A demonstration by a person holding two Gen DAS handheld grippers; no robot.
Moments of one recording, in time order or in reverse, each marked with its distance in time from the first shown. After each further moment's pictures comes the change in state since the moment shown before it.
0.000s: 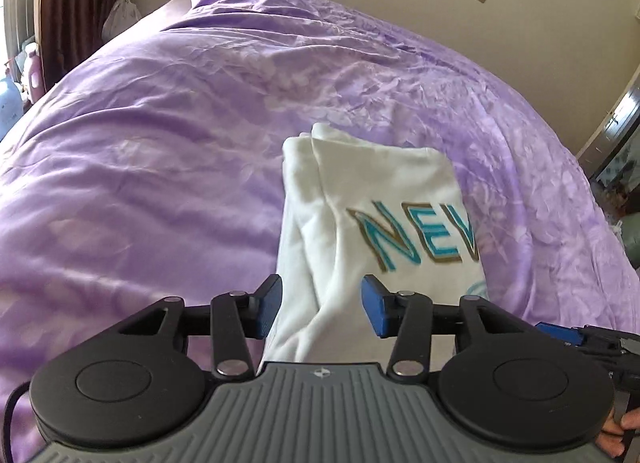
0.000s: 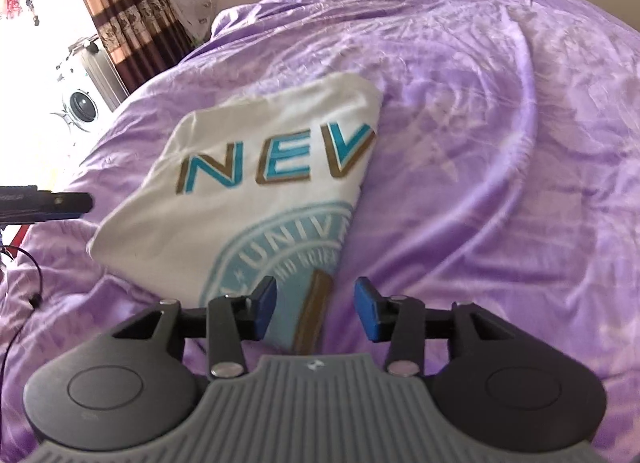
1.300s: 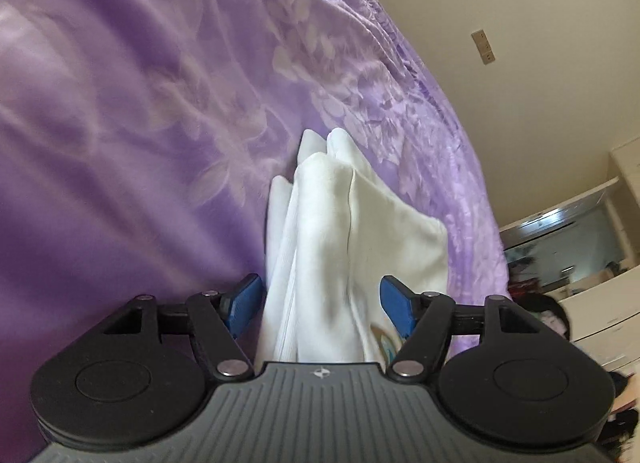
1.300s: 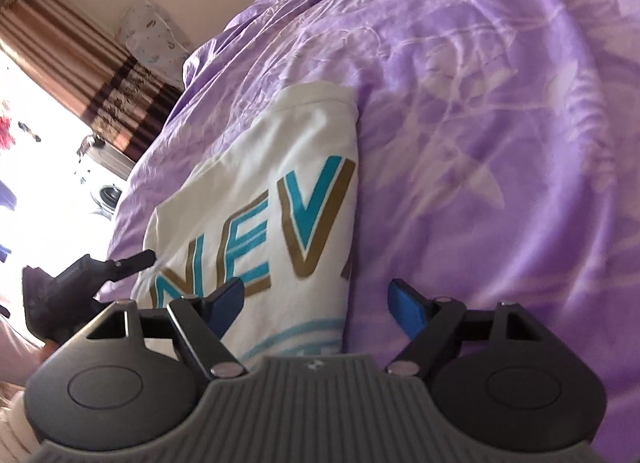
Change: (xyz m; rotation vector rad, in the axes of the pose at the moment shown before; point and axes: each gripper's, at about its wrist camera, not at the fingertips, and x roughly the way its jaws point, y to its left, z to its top) left arm 0.153 0.091 0.043 -0.411 0.082 -0.412; right arm 0.116 -0.084 0.053 0.389 0.002 0.253
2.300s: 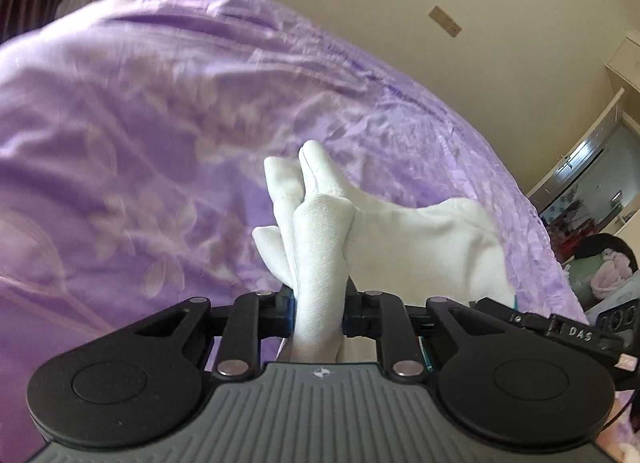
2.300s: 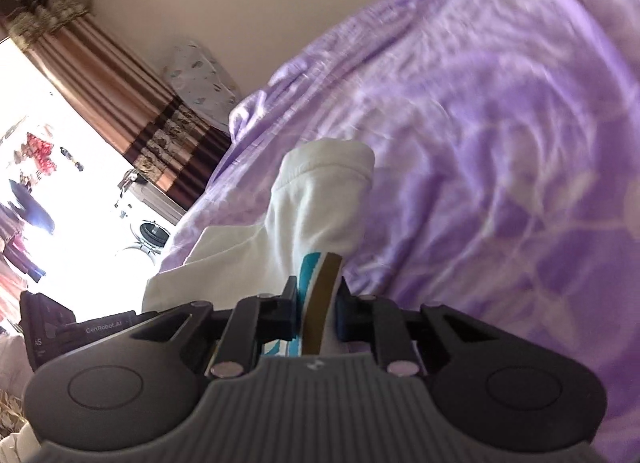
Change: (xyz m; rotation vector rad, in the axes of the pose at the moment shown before) left arm -0.029 -0.100 -0.014 0.369 -0.118 0.178; right arm 0.018 0.043 0.054 -0.065 -0.156 0.121
